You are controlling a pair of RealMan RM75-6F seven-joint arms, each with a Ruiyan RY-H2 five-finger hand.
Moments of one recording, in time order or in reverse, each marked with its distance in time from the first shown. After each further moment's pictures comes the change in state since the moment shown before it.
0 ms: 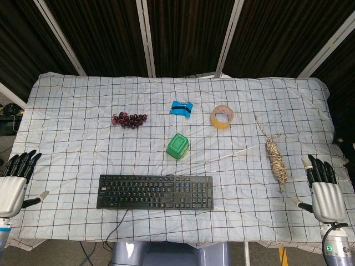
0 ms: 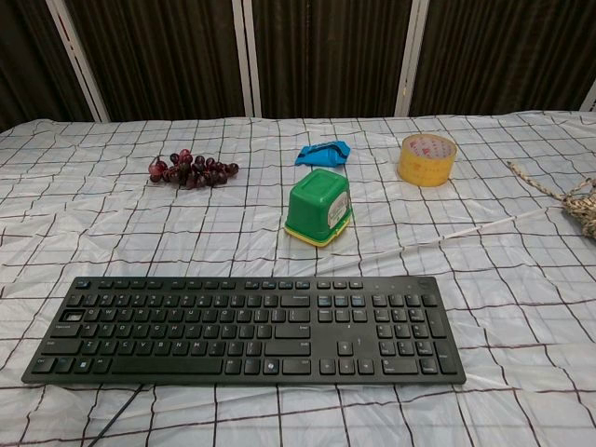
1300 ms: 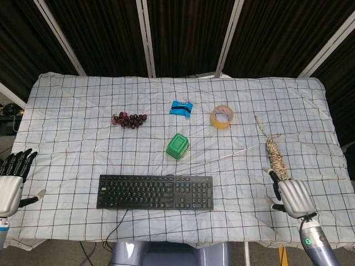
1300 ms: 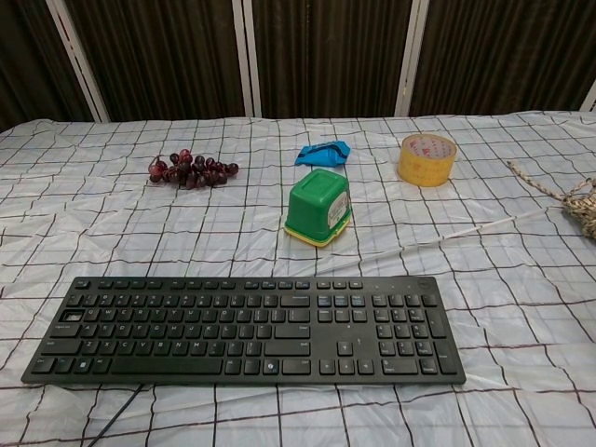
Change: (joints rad) left arm 0.004 -0.001 -0.008 0.004 -0.016 0.010 -0.003; right arm 0.125 0.048 -0.035 -0.153 -0.006 -0.252 -0.069
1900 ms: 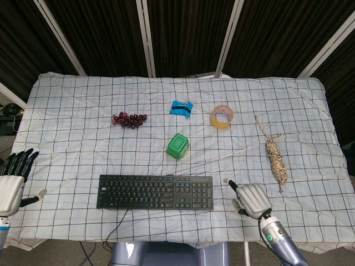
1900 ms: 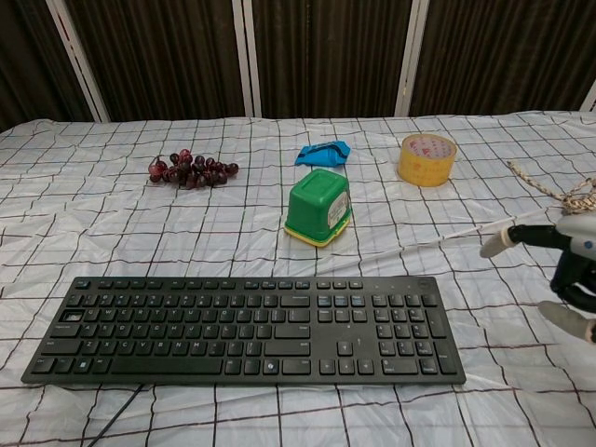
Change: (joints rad) left arm -0.006 0.000 -0.001 0.001 -0.001 -0.008 0.000; right arm 0.144 -0.137 -0.009 -0.155 0.212 -0.189 -0.335
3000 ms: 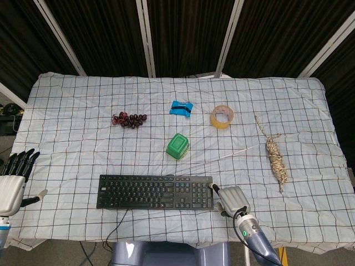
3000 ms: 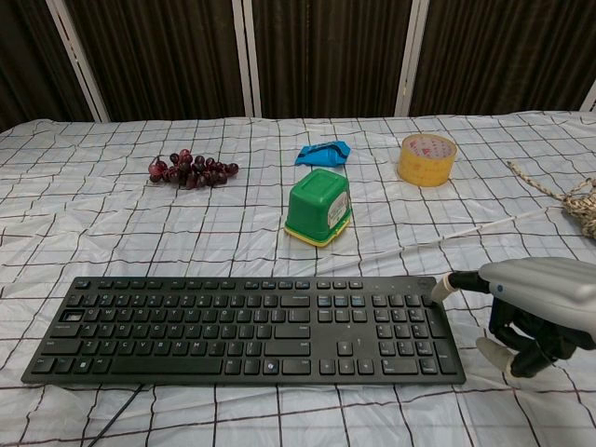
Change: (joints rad) left arm -0.003 0.001 0.002 -0.001 -0.002 -0.007 0.001; right arm 0.156 -0.211 -0.010 0.003 0.397 0.073 -0.253
